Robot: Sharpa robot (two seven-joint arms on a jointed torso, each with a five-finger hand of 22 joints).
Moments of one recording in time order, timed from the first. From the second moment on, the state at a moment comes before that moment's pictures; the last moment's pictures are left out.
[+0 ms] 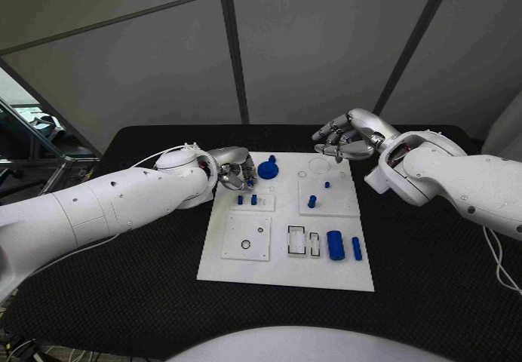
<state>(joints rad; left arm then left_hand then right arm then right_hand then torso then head) 1.13 -0.67 0.03 1.25 -1.39 -0.10 -0.04 1.48 -0.18 0.45 0.08 0.05 1.08 0.14 0.16 0.12 1.17 0.07 0.25 0.10 1.46 0.00 1.42 1.31 0.19 1.46 0.09 1.32 1.31 1.23 -0.77 0.02 1.43 -0.99 -0.32 0.06 1.36 -0.14 0.26 0.16 0.53 0.94 0.15 0.16 0.09 1.08 0.06 0.67 0.54 1.43 -0.02 1.08 0.96 0.16 1.04 0.09 0.87 0.61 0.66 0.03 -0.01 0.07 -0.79</state>
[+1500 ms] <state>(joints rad) 1.13 -0.67 0.03 1.25 -1.39 -0.09 -0.06 1.43 -0.20 0.42 0.06 0.05 1.01 0.14 0.09 0.09 1.04 0.09 0.24 0.12 1.46 0.01 1.43 1.29 0.19 1.46 0.10 1.29 1.31 1.23 -0.77 0.02 1.43 -0.99 -0.32 0.06 1.36 -0.14 0.26 0.16 0.53 0.94 0.15 0.16 0.09 1.08 0.06 0.67 0.54 1.43 -0.02 1.09 0.96 0.16 1.04 0.09 0.86 0.61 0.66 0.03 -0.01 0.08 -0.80</state>
